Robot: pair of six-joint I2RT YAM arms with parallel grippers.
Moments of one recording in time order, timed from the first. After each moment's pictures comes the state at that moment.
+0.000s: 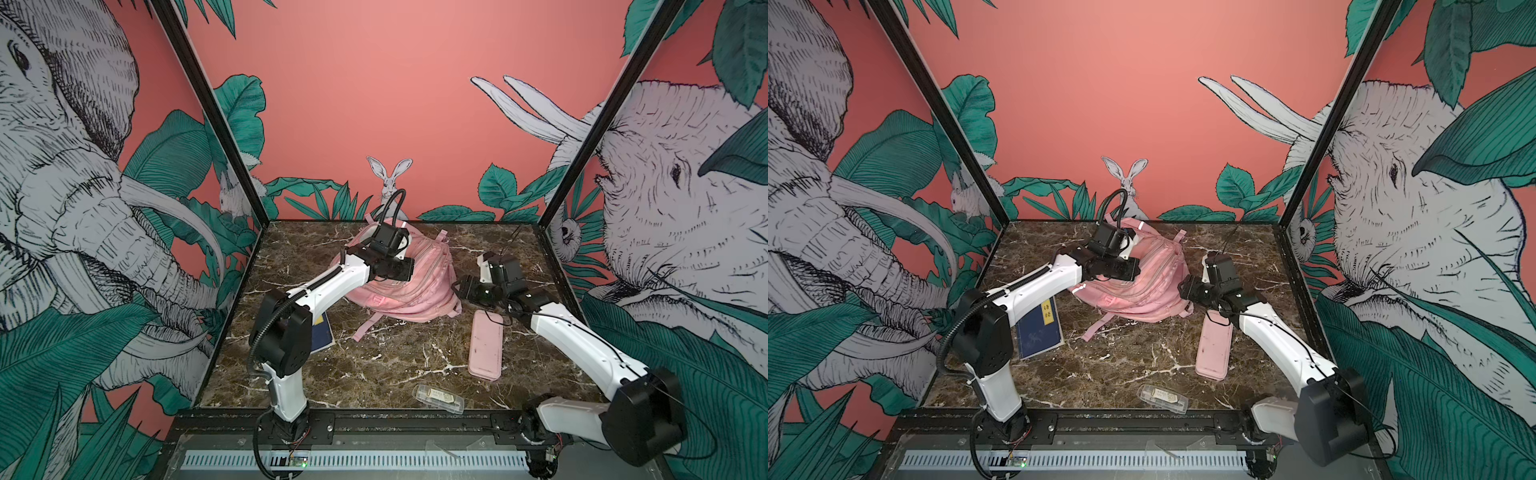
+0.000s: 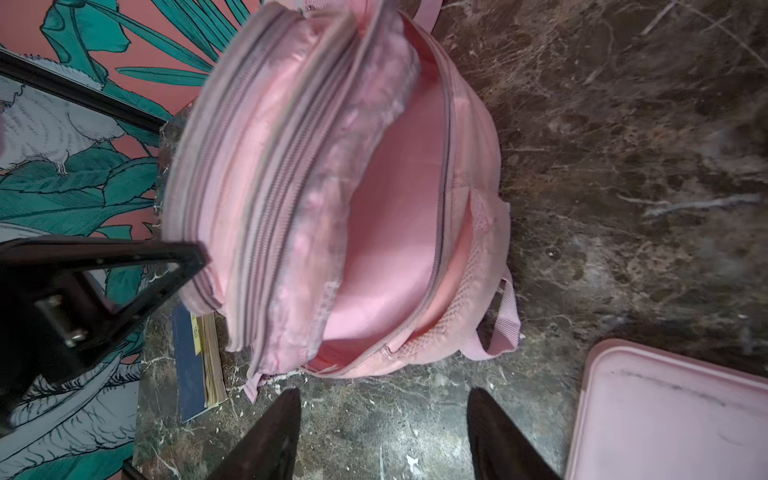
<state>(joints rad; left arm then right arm) -0.65 1.83 1.52 -0.58 0.20 -0.33 0.38 1.23 0.90 -0.44 -0.20 0.63</state>
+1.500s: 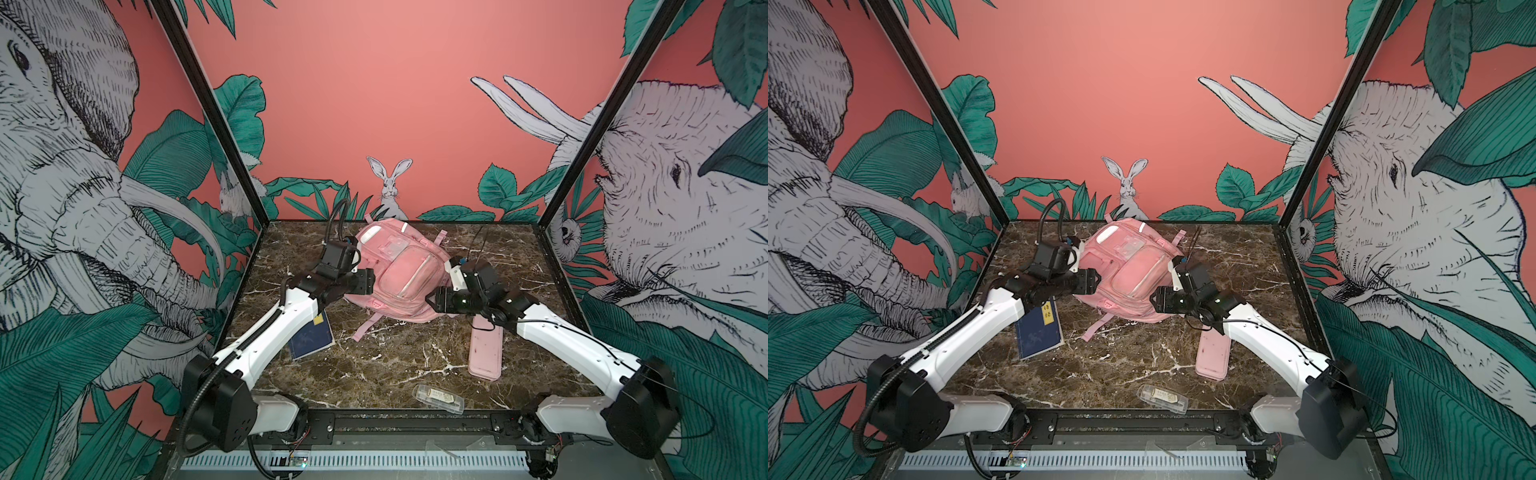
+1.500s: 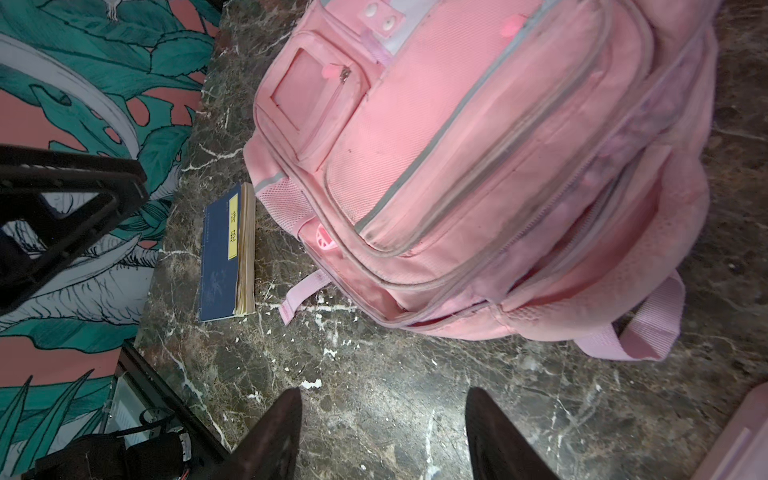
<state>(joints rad) -0.47 1.28 1.06 -0.59 0.02 -0.34 0.65 1.31 0.99 -0.43 -0.20 0.54</state>
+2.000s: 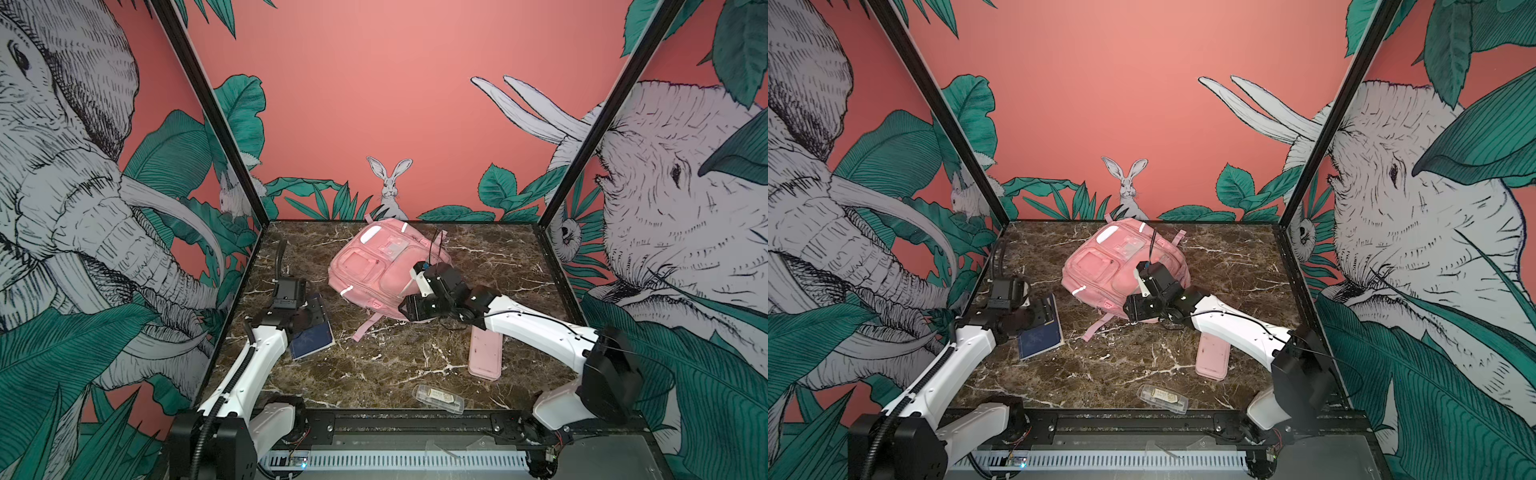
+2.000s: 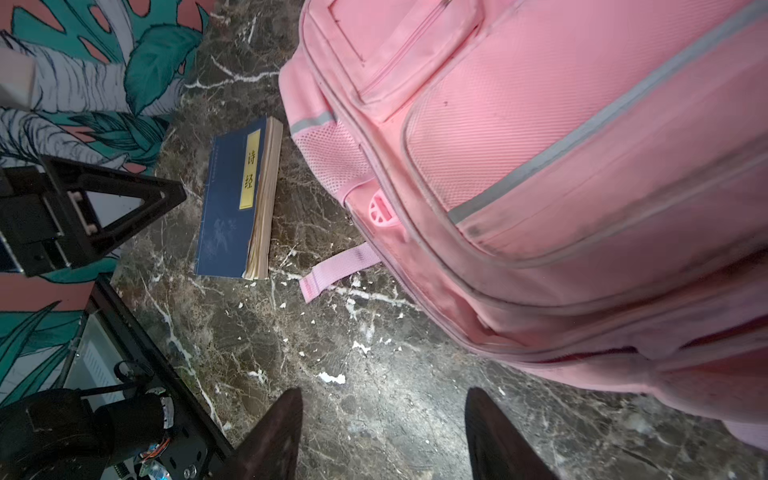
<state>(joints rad) -0.06 1.05 0.68 -0.63 0.02 -0.46 0.83 1.53 1.12 -0.42 -0.16 0.50</state>
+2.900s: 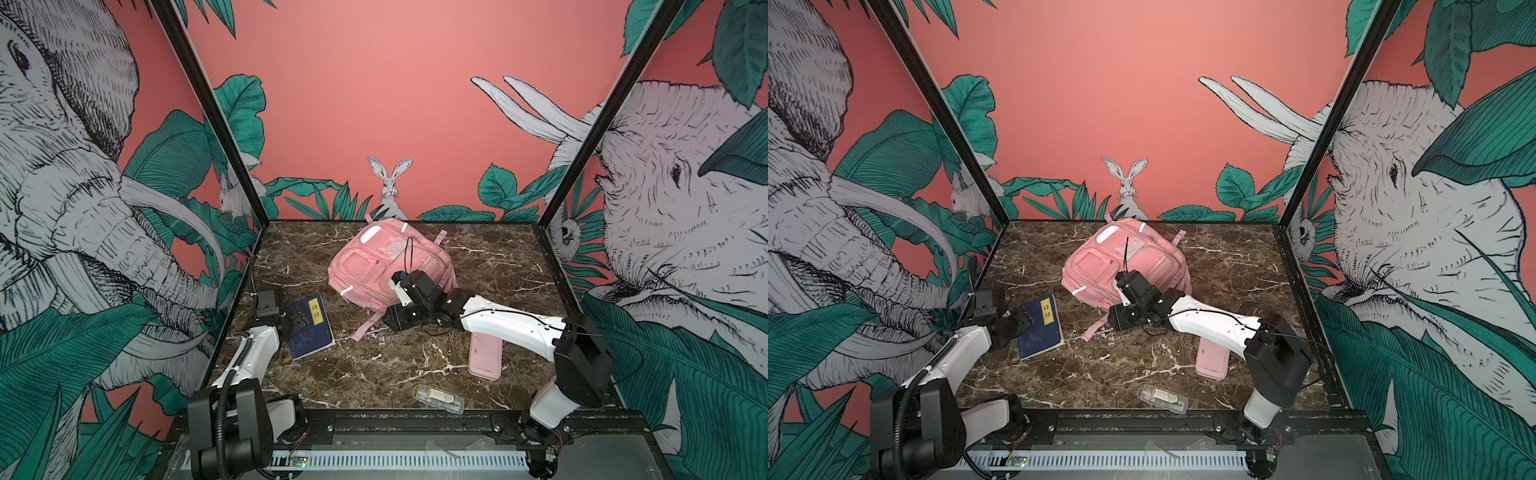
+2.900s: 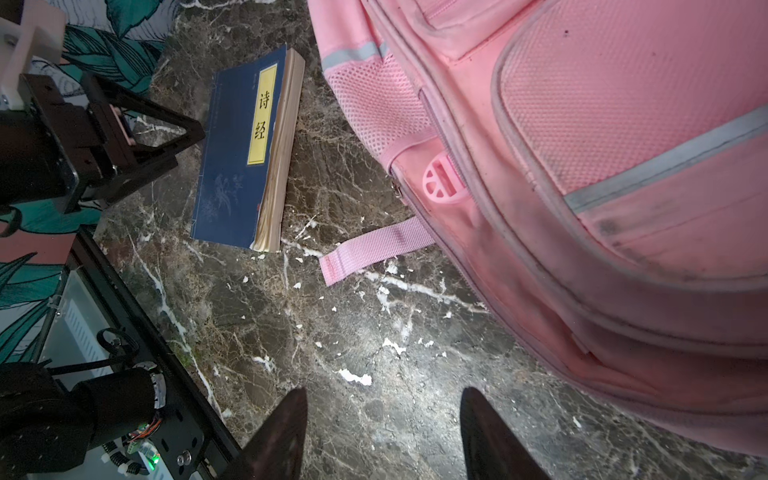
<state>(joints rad) 0.17 1.18 0.59 -0.46 0.00 -0.50 0.92 1.65 1.19 -0.42 -0.16 0.49</state>
